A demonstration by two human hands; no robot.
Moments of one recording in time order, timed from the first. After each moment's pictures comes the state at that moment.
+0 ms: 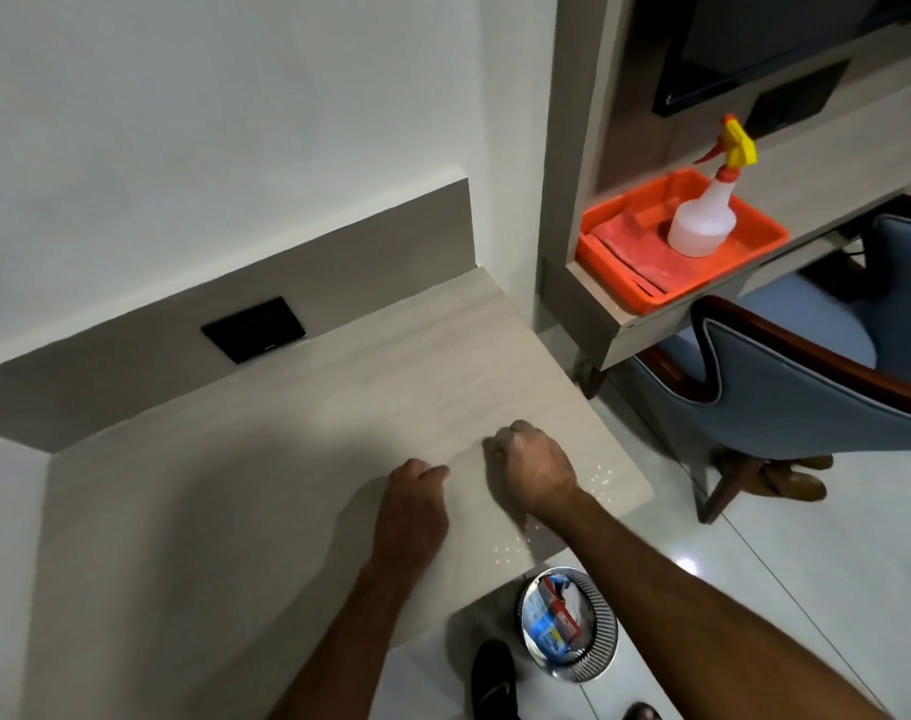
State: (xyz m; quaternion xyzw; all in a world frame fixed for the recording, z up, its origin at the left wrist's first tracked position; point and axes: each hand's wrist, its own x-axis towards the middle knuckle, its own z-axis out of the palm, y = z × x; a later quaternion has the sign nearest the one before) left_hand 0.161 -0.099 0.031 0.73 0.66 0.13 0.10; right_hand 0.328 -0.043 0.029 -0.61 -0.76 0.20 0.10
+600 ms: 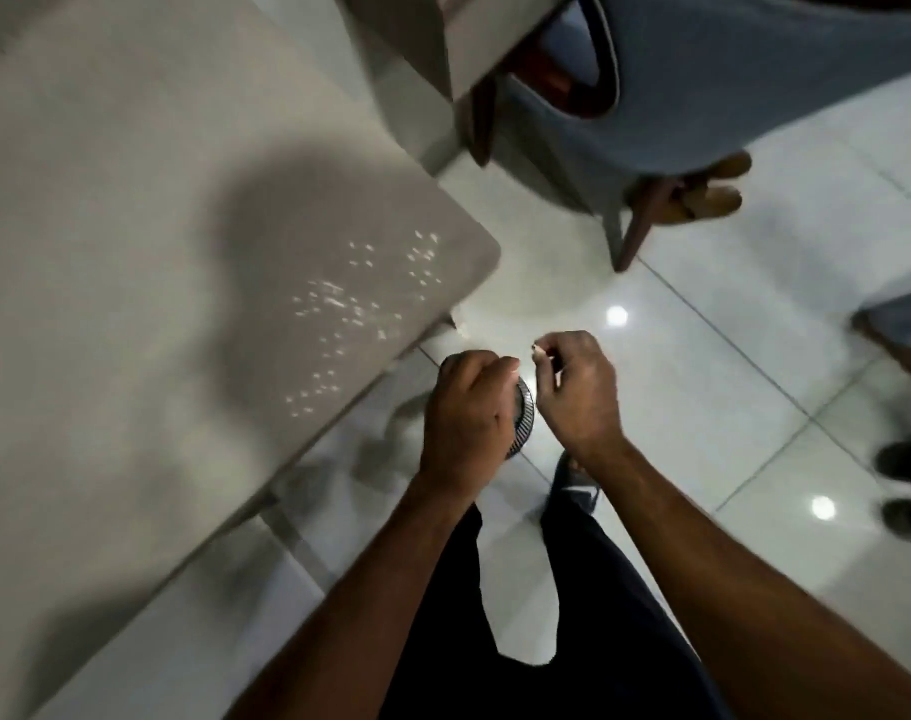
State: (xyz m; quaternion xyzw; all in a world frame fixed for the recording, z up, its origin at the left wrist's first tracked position) left_hand 0.357 -0.183 -0.114 0.80 0.52 0.23 0.20; right_hand 0.492 -0.201 -0.150 -0.78 -0.48 0.25 0.30
